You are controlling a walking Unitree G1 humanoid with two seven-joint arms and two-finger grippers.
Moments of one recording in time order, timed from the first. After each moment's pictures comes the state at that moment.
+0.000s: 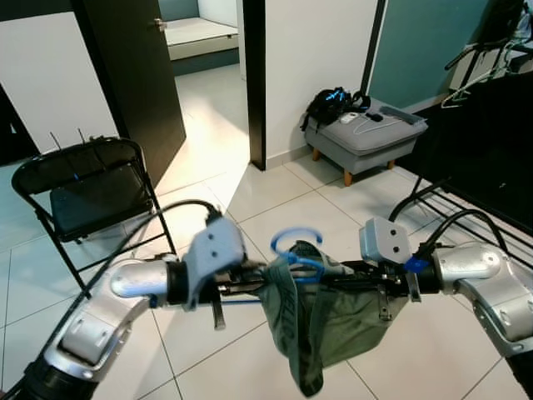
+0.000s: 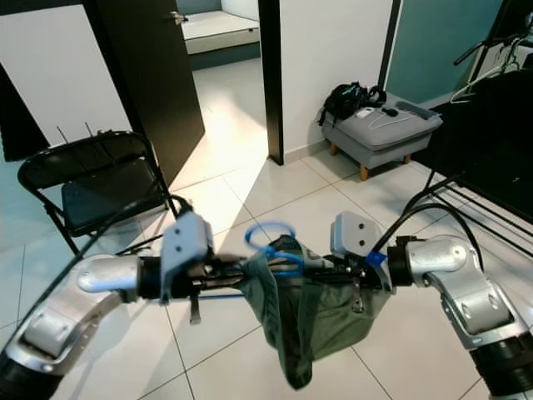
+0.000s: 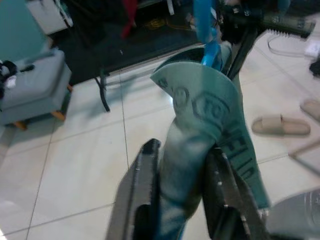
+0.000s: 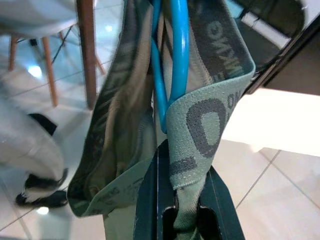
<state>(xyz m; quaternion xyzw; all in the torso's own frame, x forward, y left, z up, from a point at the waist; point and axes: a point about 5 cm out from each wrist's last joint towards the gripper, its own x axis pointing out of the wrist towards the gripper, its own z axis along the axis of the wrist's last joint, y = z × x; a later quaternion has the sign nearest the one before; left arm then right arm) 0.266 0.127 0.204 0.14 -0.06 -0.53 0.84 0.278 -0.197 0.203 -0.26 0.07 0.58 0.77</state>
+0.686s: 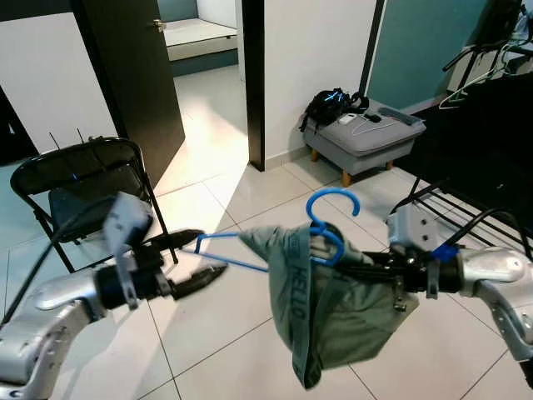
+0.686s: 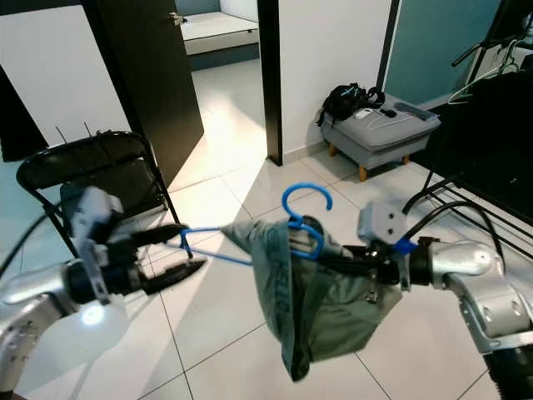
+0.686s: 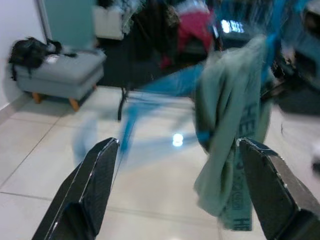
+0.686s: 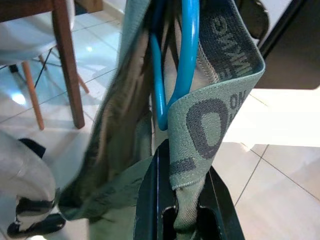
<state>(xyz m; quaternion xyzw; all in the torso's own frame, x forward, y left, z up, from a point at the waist) 0.255 0.191 0.197 -0.06 -0.05 -0.43 0.90 0.278 -0.221 0.206 -0.20 0.04 0.54 0.82</state>
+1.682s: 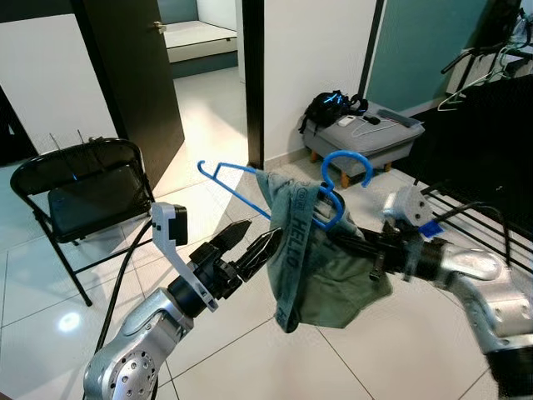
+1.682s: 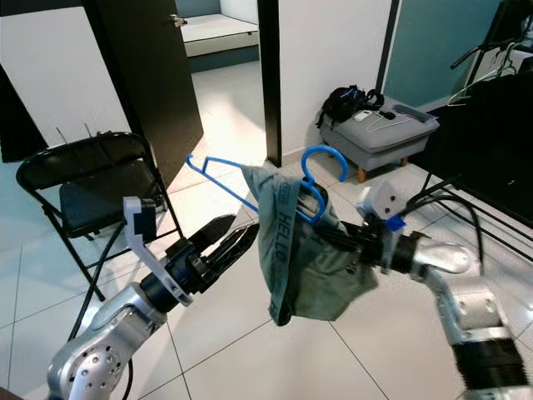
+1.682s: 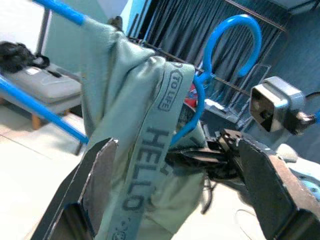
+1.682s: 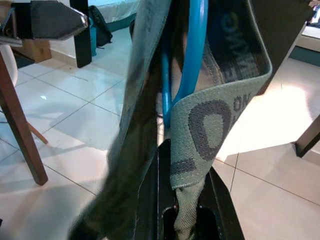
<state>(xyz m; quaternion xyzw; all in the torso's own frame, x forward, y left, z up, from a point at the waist) 0.248 0.100 0.188 -0.25 -0.09 -0.39 0.88 0.301 -0.193 0.188 -0.13 0.00 0.46 0.88</state>
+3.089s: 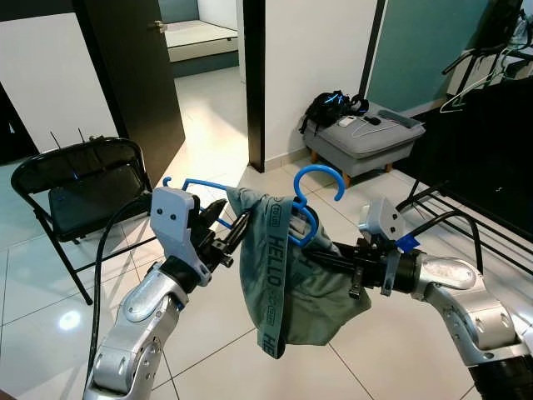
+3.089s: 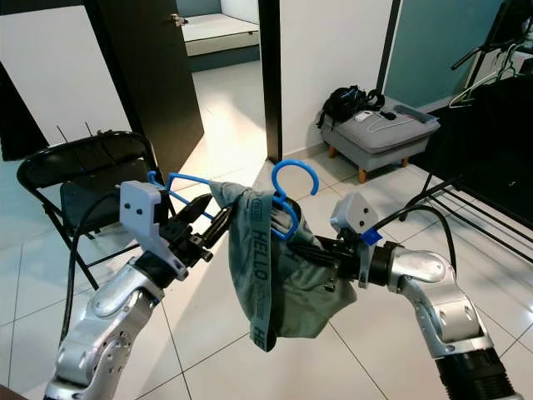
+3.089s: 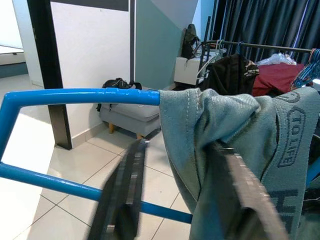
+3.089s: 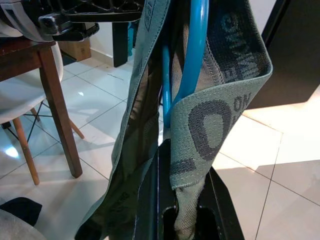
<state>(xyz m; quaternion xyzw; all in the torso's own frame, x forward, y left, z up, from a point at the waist) 0.268 0.114 0.195 -0.08 -0.14 -0.27 0.95 0.287 -0.176 0.184 -0.12 0.01 0.51 0.85</state>
